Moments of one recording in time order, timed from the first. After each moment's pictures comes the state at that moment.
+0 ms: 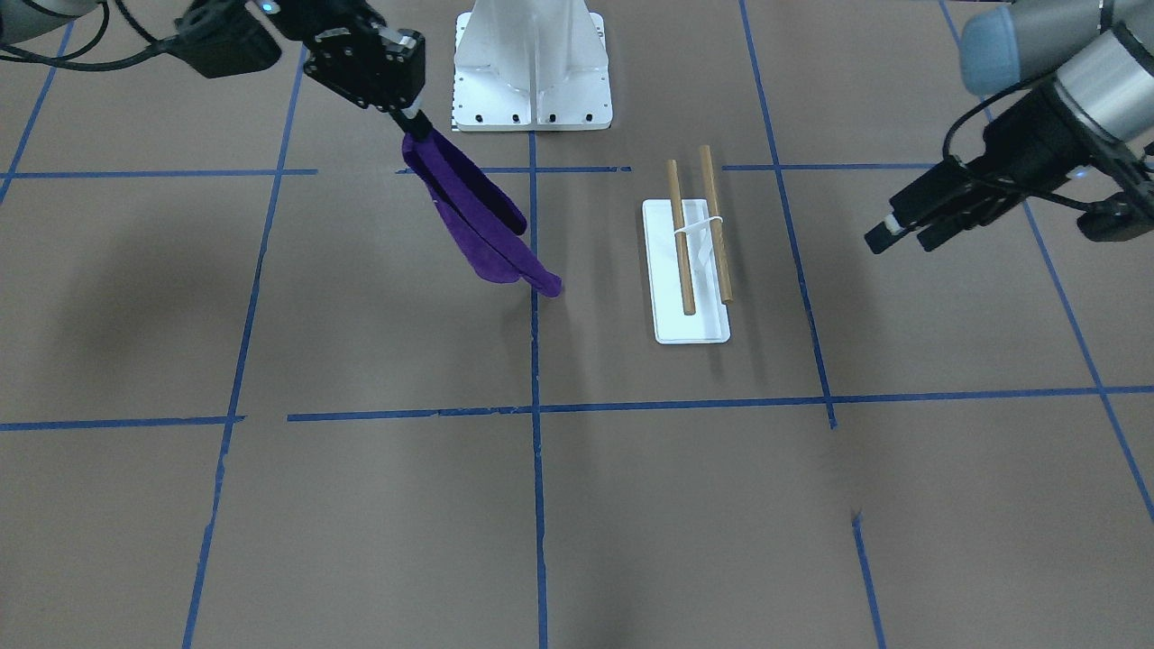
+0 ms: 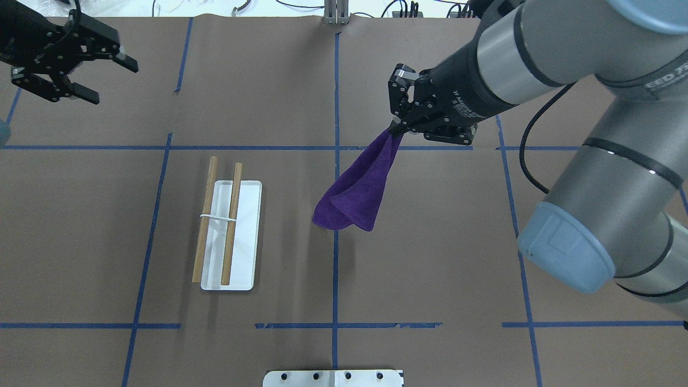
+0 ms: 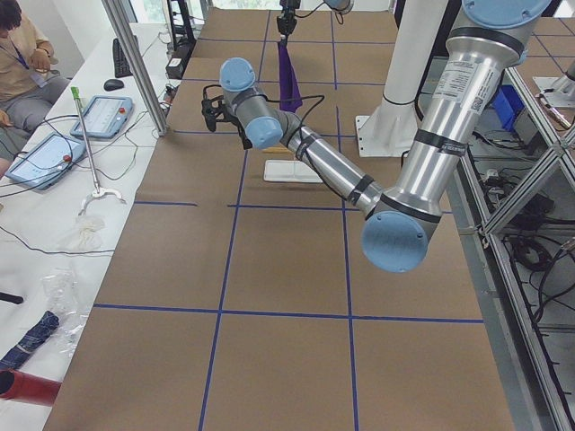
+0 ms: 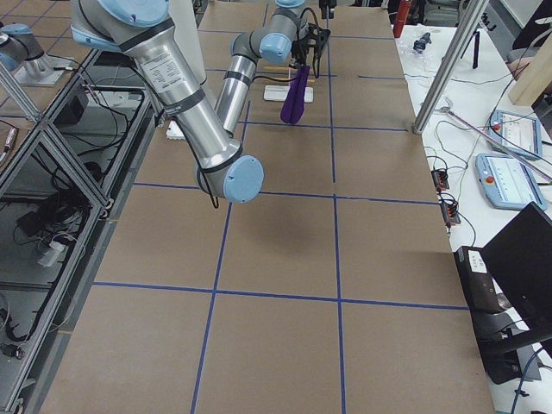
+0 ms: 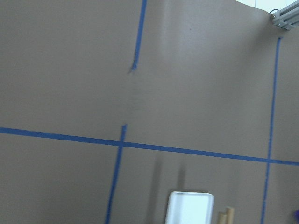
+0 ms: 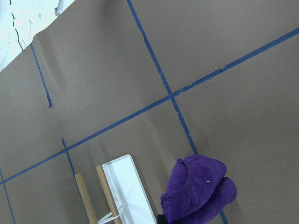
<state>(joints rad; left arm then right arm) -1.13 -1.94 -1.87 -1.98 -2.51 -1.47 0.76 -0.91 2.12 -1.62 2.09 1.69</state>
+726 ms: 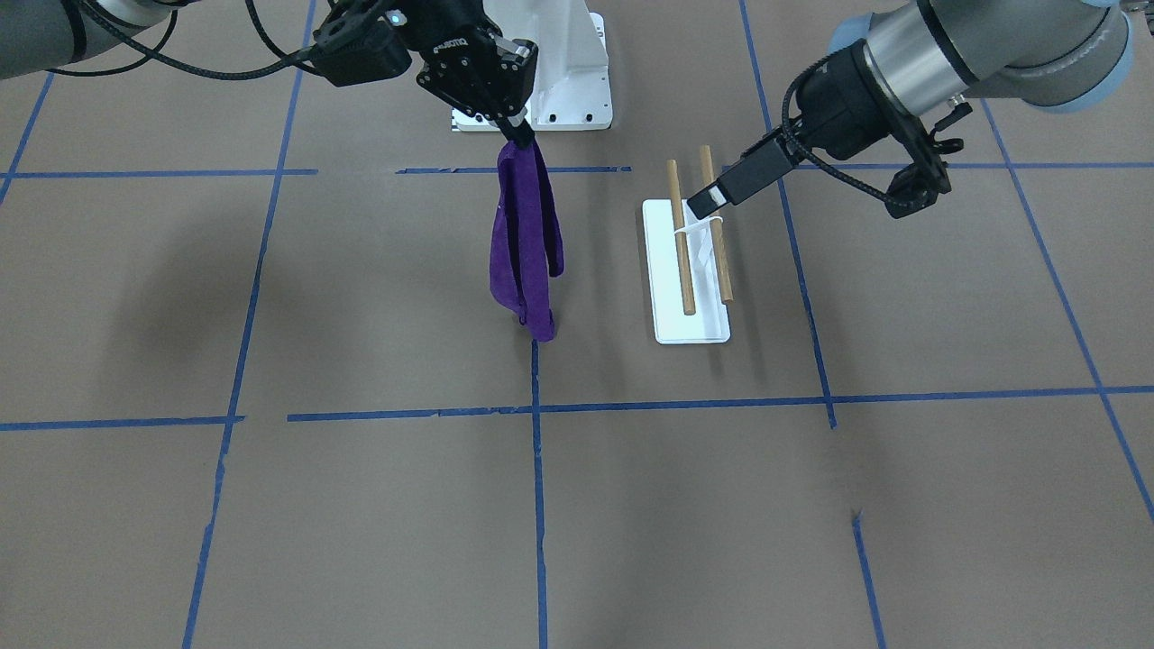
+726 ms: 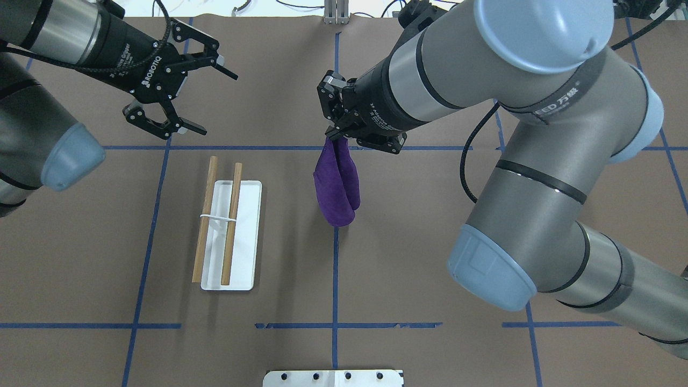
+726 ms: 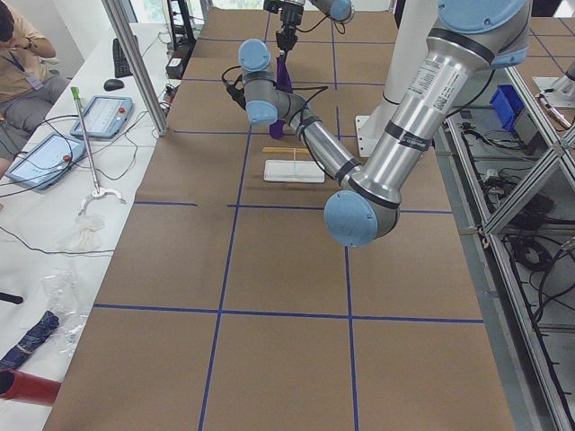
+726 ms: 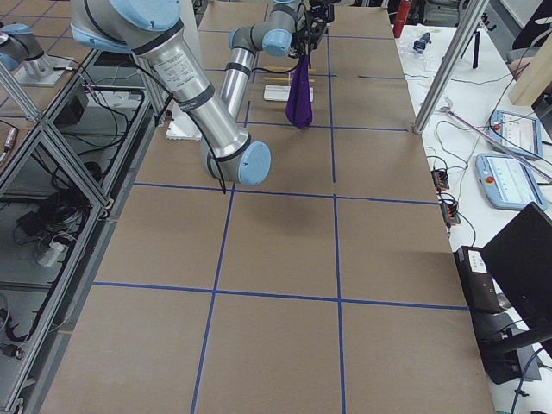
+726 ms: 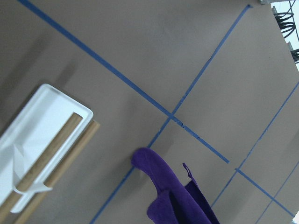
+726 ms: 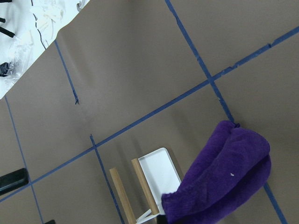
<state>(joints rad) -0.97 -2.10 -1.81 -2.22 -2.48 -2.24 0.66 -0.81 2.02 -1.54 1.97 1.80</state>
